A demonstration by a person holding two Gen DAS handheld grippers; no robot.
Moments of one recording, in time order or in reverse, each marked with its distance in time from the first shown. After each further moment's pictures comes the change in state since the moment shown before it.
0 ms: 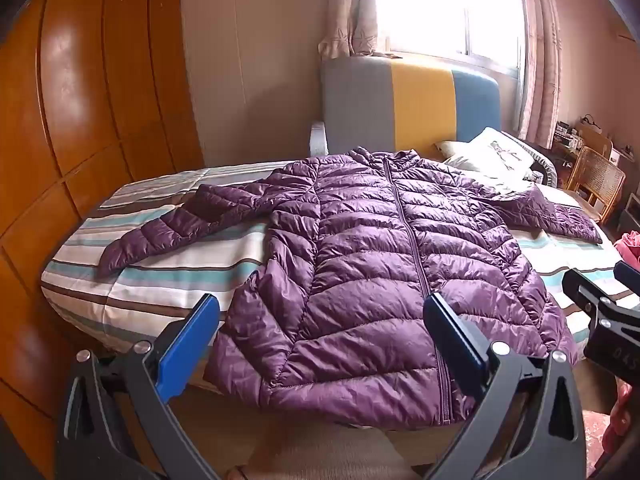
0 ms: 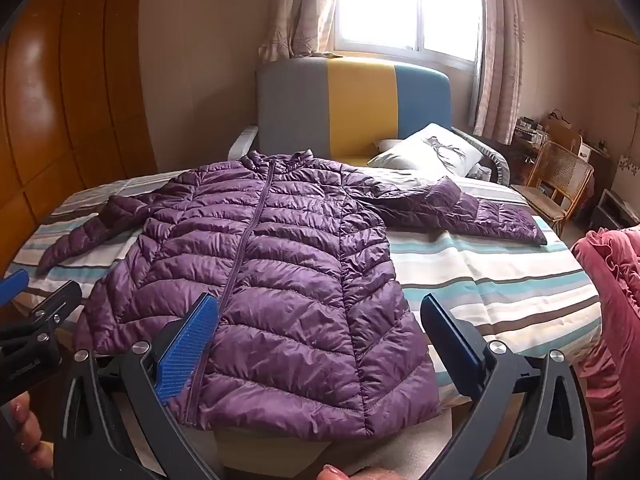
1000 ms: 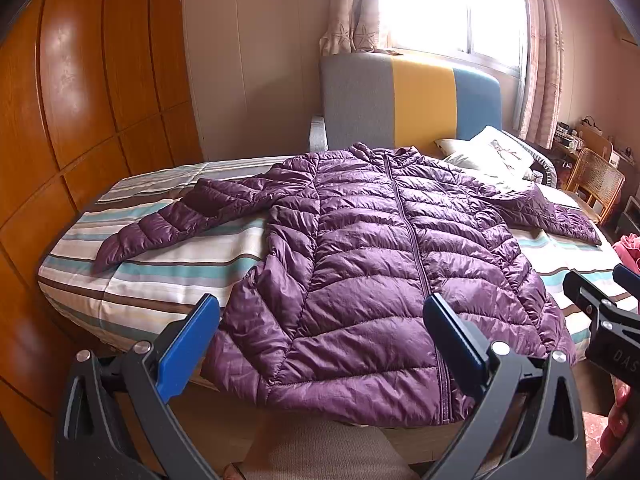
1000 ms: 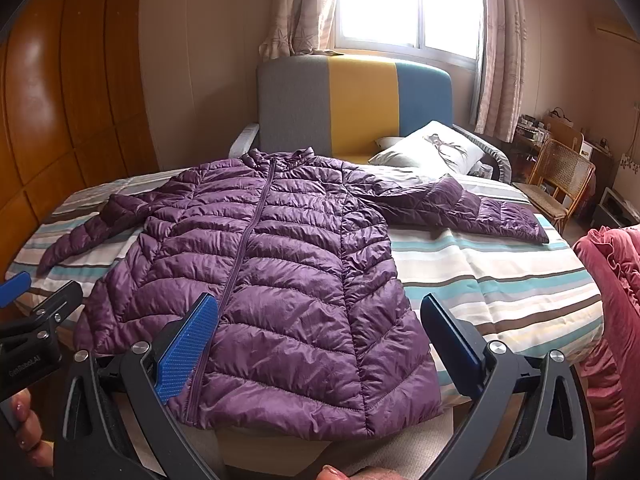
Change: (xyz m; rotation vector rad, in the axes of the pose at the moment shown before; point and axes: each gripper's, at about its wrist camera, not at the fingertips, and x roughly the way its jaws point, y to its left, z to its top) left arm 0.002 -0.007 -0.006 -0.008 0.013 -0.005; right arm 0.002 0.001 0.001 0.002 0.002 0.002
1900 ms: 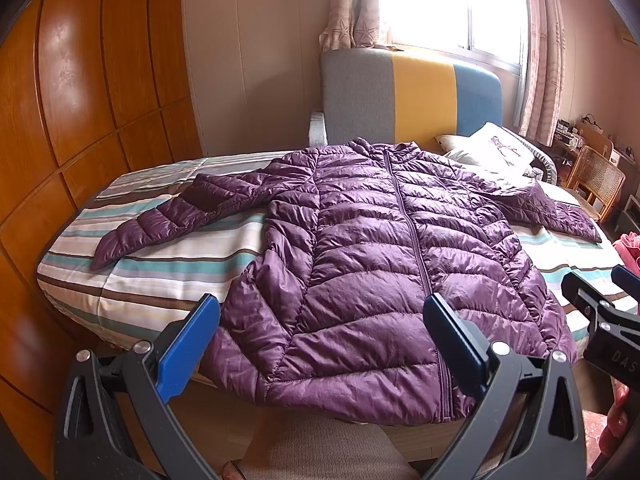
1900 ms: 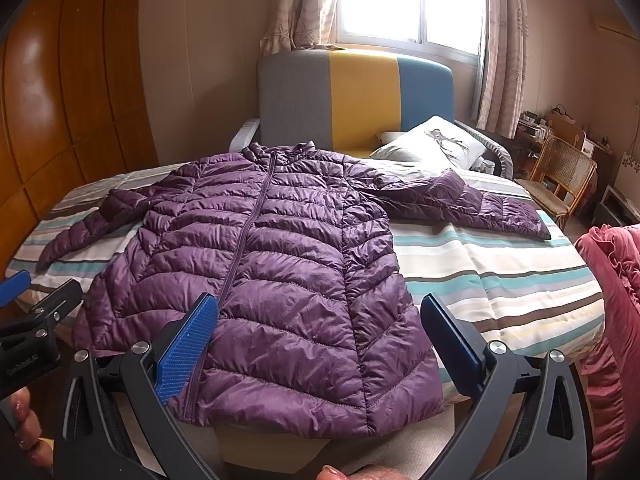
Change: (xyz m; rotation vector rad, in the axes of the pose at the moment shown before) left arm 0.005 0.006 0.001 -0.006 0.014 -0.005; right arm 0.003 -0.002 -0.002 -0.002 0.022 0.007
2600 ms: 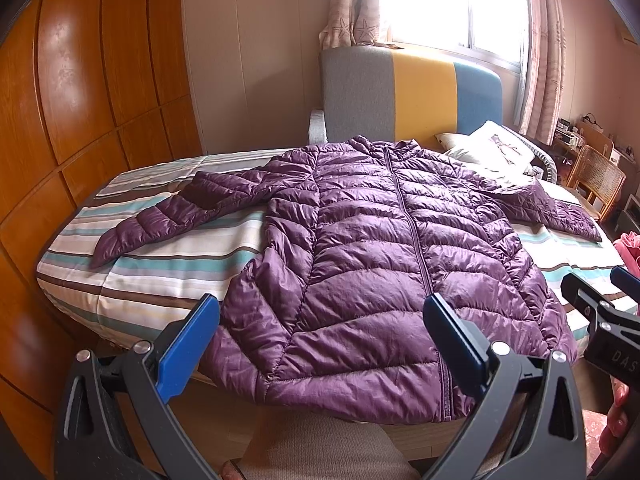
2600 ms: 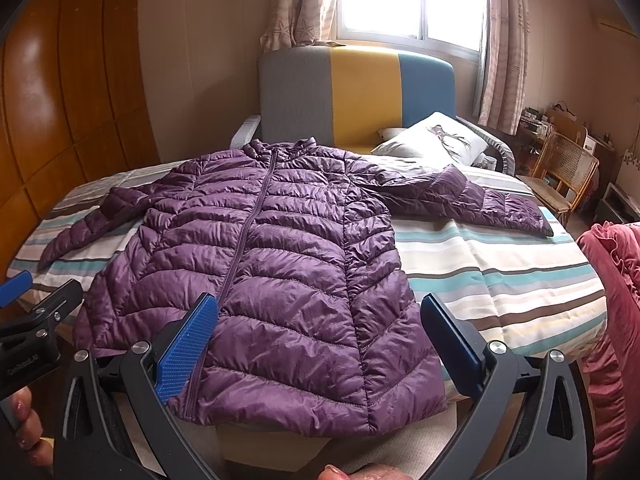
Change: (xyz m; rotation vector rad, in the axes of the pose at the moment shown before) left arm 0.002 0.001 -0.003 0.000 0.007 0.001; right arm 0.002 -0.001 0.000 0.003 0.012 0.006
